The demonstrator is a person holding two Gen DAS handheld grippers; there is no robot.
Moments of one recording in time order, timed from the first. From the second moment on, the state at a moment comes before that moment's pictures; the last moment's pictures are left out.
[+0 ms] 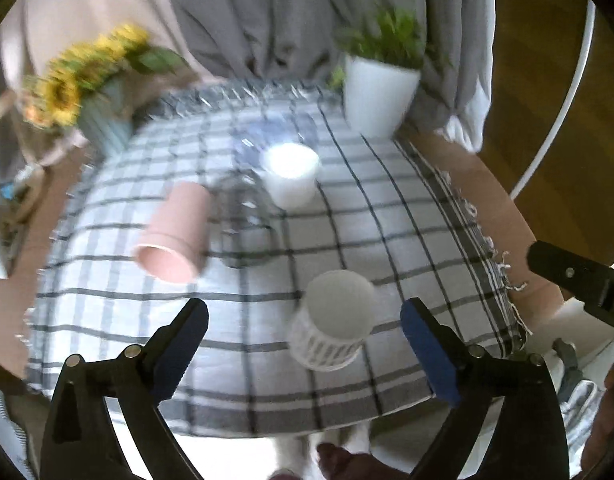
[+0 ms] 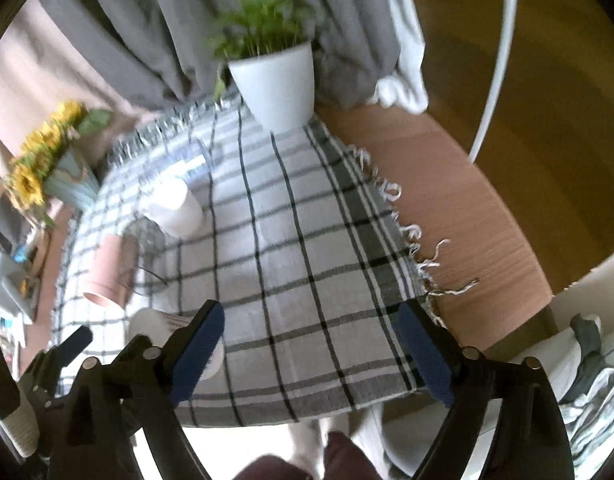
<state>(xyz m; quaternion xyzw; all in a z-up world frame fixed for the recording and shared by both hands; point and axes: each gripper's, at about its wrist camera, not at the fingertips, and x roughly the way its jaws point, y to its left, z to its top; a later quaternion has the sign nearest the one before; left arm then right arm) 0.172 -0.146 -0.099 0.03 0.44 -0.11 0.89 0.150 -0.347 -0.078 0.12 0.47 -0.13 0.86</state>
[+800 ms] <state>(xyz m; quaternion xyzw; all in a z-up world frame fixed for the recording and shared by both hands) -0.004 -0.028 -0.020 0.04 0.34 -0.04 0.94 -0.037 -0.209 -0.011 0.08 0.33 -0.09 0.94</state>
